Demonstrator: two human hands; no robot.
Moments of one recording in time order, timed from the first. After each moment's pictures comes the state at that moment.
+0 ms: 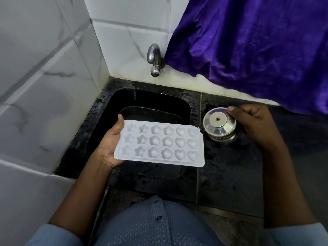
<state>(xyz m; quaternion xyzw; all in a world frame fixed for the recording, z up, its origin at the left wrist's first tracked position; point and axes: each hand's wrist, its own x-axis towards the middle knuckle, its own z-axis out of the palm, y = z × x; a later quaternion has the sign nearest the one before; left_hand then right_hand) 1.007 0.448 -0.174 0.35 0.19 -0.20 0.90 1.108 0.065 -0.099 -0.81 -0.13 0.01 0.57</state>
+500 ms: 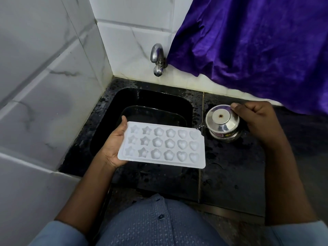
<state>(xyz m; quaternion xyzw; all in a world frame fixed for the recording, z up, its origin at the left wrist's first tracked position) 1.000 0.451 -0.187 0.36 0.19 -0.20 0.89 1.105 0.069 -0.094 -0.81 -0.11 0.00 0.57</state>
